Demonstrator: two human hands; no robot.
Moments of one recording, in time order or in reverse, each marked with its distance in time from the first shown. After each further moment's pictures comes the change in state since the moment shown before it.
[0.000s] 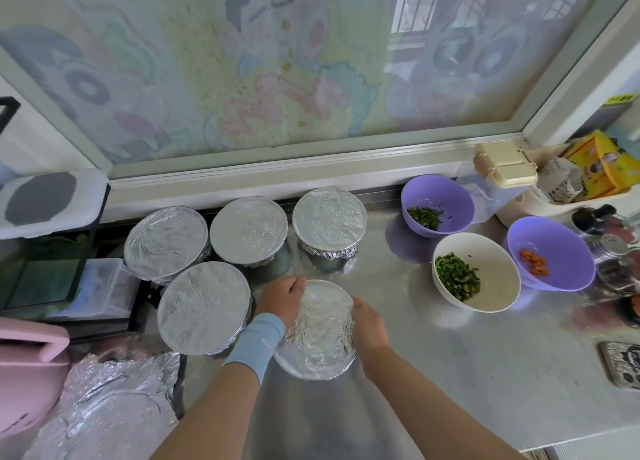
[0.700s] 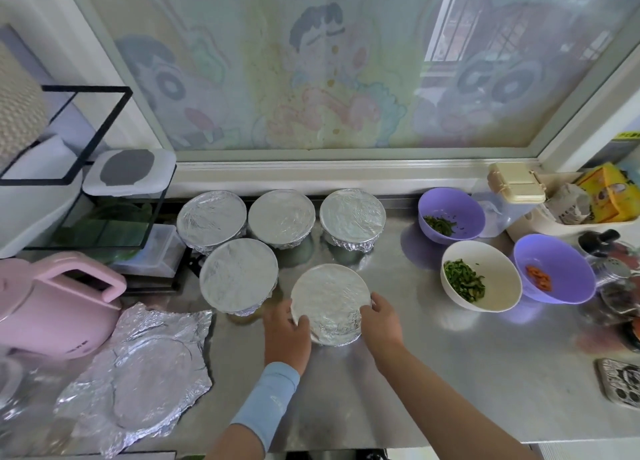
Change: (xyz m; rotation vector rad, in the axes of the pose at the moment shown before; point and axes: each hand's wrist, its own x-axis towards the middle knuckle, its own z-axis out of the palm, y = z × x) left_hand -0.121 -0.027 0.025 -0.408 0.348 -0.197; right_hand -0.053 0.001 -0.016 -0.249 0.010 -0.070
